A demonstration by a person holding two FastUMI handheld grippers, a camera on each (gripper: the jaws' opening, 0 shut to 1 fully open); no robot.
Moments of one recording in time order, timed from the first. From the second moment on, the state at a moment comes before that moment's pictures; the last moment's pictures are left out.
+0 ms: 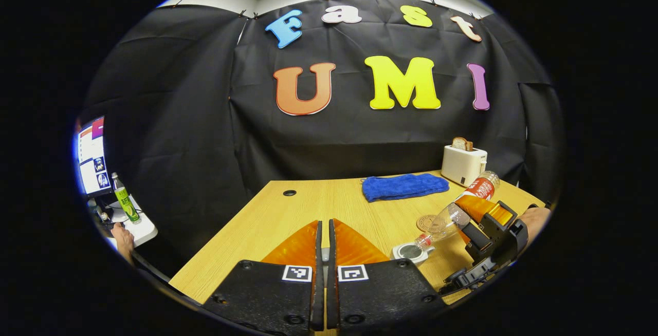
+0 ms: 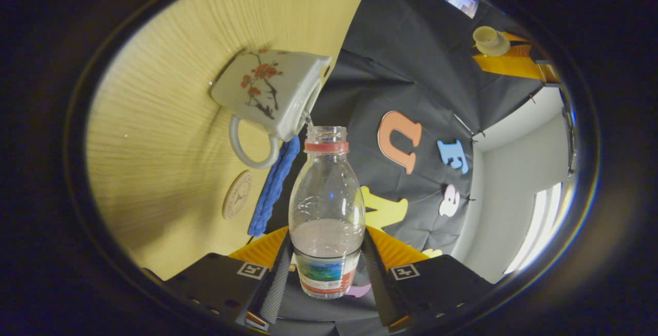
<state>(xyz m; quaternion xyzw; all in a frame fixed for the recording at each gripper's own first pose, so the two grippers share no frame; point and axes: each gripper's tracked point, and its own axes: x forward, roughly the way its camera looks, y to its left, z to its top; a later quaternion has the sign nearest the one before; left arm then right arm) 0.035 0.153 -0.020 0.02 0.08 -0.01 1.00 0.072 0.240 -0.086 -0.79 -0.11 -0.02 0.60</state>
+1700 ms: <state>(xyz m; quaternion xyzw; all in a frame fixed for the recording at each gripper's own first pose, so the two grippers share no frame) 0.039 0.159 -0.028 0.03 0.09 -0.01 1.00 0.074 0.240 -0.045 -0.76 -0.17 -0.03 0.62</state>
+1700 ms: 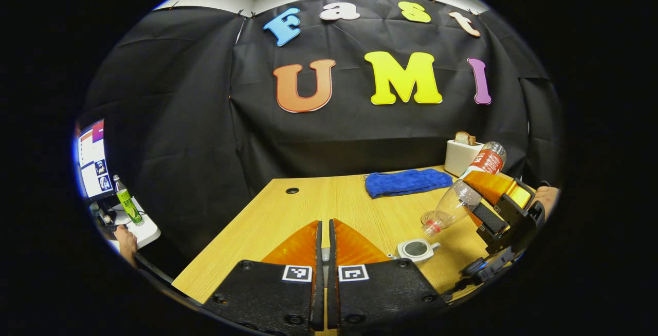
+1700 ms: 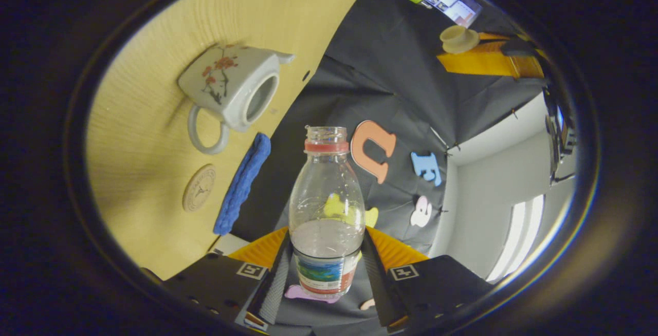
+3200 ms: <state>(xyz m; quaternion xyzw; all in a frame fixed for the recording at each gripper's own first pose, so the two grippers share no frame) 0.050 0.148 -0.046 0.03 0.11 -0.01 0.99 0.195 0.226 -0.091 0.03 0.10 0.11 0.99</state>
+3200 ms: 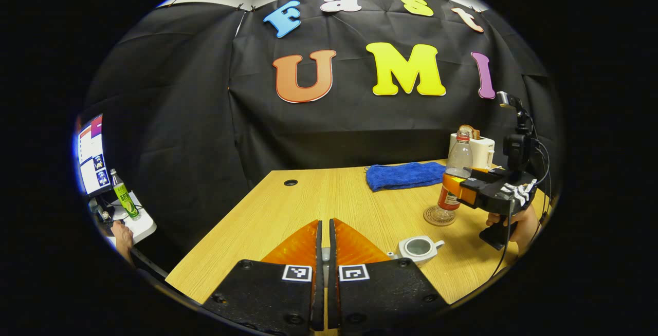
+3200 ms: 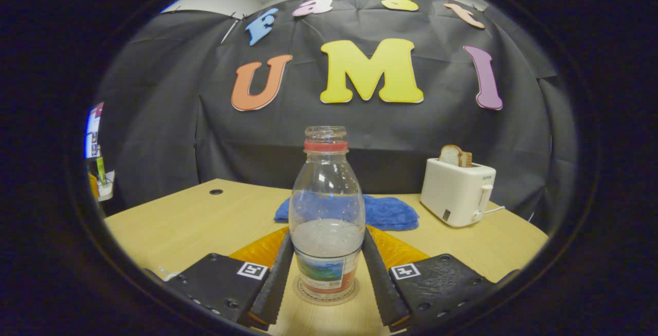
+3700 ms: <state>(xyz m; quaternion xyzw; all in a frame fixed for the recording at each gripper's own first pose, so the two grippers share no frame) 0.052 0.133 -0.053 0.03 0.12 -0.02 0.99 0.202 0.225 -0.102 0.03 0.11 0.13 0.98</state>
